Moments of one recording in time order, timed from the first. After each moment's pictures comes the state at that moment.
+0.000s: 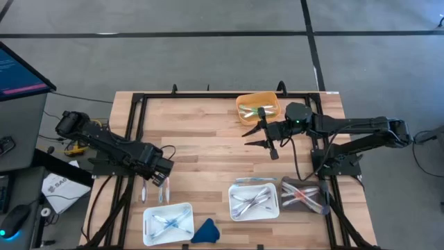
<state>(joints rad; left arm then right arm) -0.31 1.28 0.71 -1.23 0.19 -1.31 -0.12 1.12 0.84 0.11 -0.34 -0.32</state>
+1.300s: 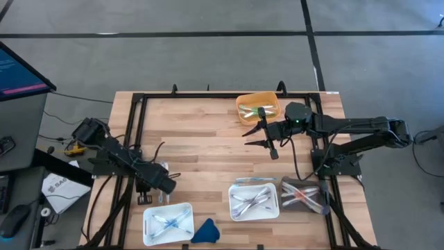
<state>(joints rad) -0.52 1.56 0.66 -1.06 0.35 -0.63 -0.12 1.12 0.84 0.10 -0.34 -0.34</state>
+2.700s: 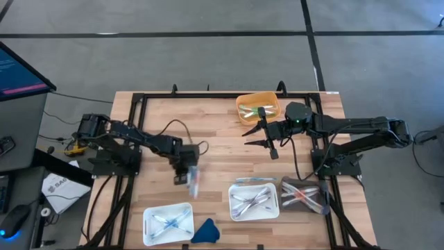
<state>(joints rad) -0.03 1.57 0.73 -0.52 0.19 -0.19 -0.12 1.12 0.84 0.11 -0.34 -0.32</state>
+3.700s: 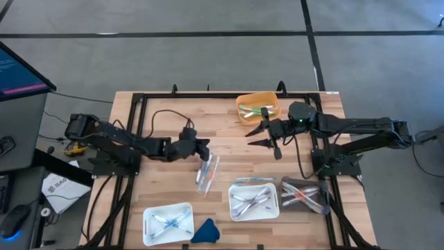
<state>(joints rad) -0.09 1.42 0.64 0.24 -0.63 -0.85 -0.12 1.08 0.84 0.04 -0.34 -0.21</state>
